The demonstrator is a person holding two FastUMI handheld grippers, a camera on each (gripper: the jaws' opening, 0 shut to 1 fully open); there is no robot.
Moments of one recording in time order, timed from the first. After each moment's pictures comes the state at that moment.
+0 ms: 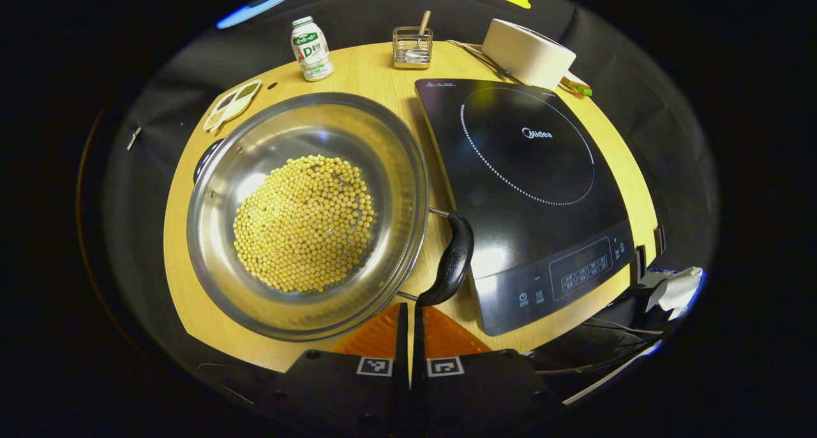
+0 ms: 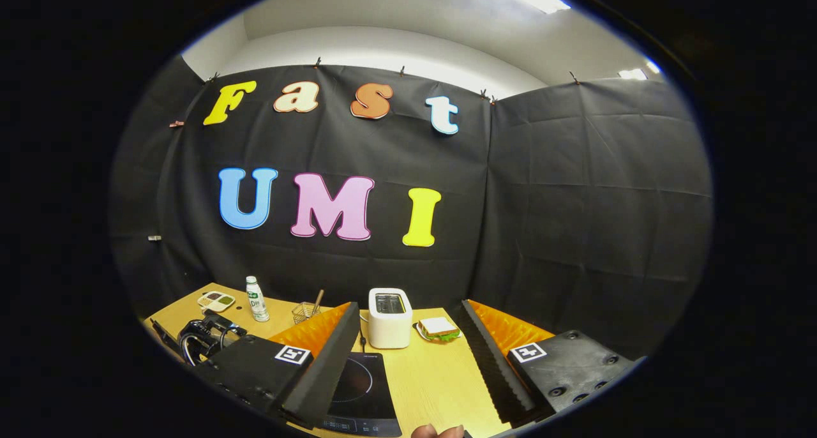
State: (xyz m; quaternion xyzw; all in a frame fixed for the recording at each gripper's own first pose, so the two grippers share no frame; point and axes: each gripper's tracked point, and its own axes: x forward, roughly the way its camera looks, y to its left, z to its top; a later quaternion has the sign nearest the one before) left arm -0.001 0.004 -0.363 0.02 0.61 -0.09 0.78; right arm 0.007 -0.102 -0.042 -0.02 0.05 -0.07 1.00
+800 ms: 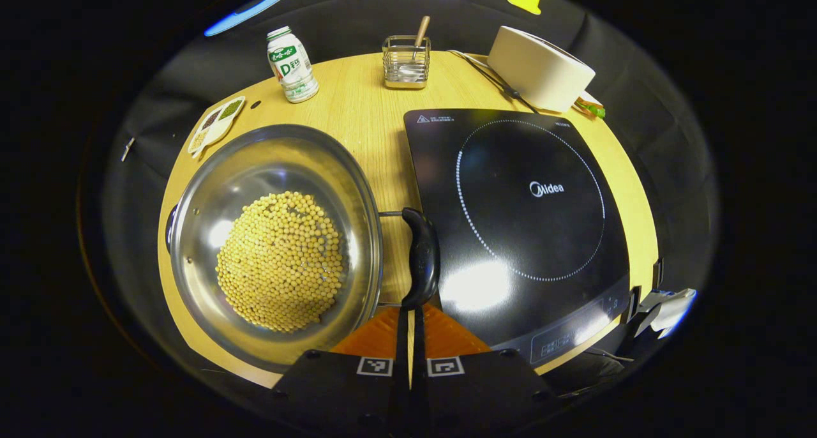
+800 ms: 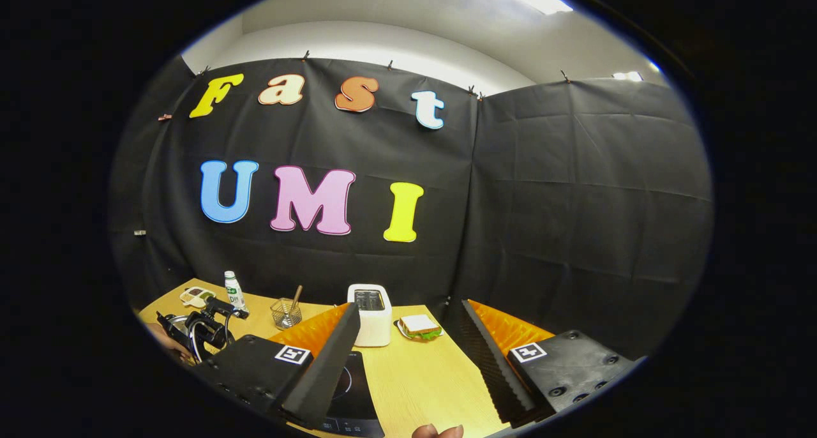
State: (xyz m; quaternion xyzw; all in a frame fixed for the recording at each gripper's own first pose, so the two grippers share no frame) left arm 0.081 -0.015 -0.368 0.01 0.60 -0.08 0.79; right arm 0.015 -0.134 -0.052 -0.03 0.06 -0.11 0.99
